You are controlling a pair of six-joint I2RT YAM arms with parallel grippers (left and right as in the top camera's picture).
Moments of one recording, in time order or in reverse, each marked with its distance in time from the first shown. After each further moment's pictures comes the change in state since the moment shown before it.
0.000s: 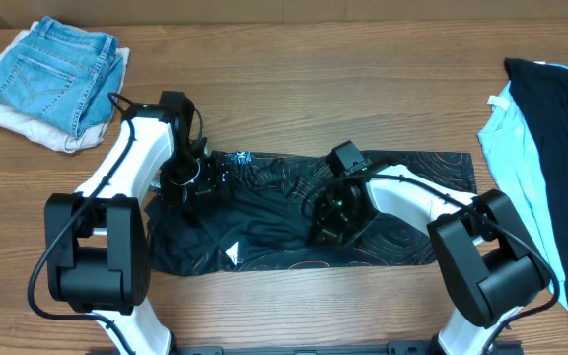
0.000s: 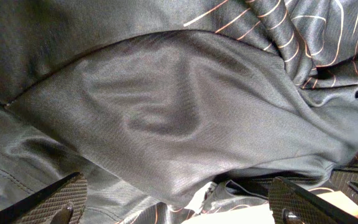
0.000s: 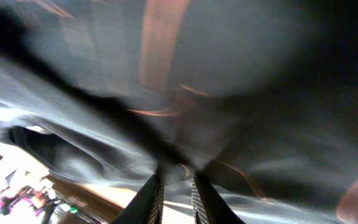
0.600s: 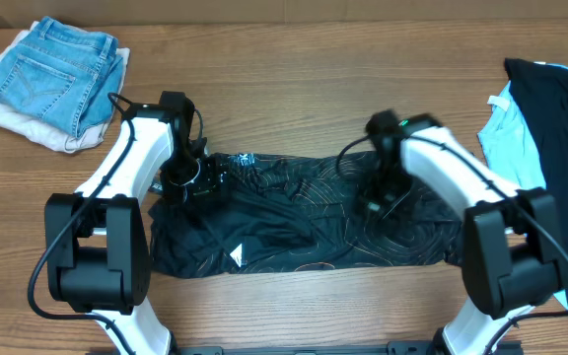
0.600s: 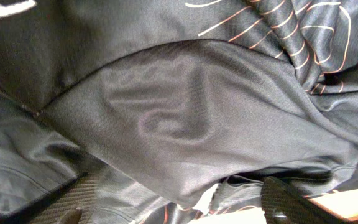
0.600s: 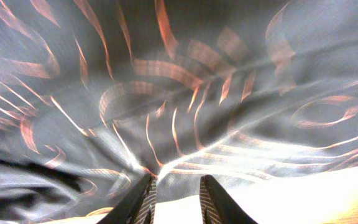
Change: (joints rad) left arm 0.000 0.000 0.000 -0.002 -0.002 -0.003; right arm -0.216 -0.008 0.260 -0.457 0.390 -0.046
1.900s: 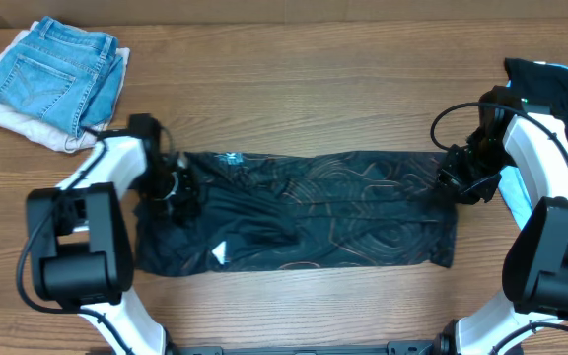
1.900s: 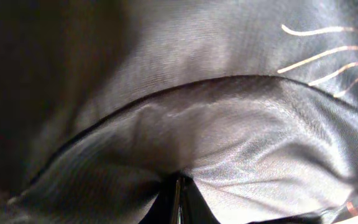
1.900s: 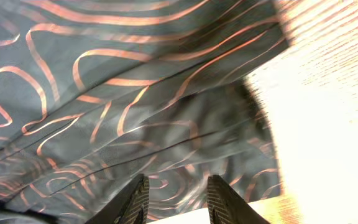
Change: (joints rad) left arm 0.184 0.045 -0.171 0.215 0.095 -0.037; right arm -0.442 -0.029 0.083 -0.047 0.034 -0.241
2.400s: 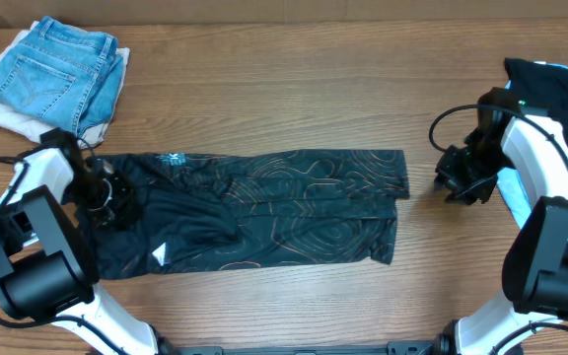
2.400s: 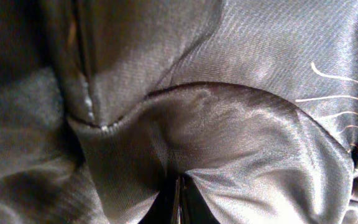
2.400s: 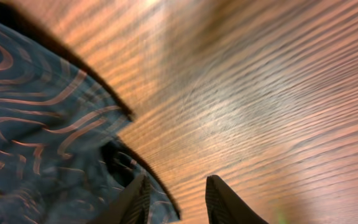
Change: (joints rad) left arm 0.346 0.014 0.040 -0.013 -0.047 0.000; right arm 0.006 0.000 -0.025 0.029 -0.020 -0.004
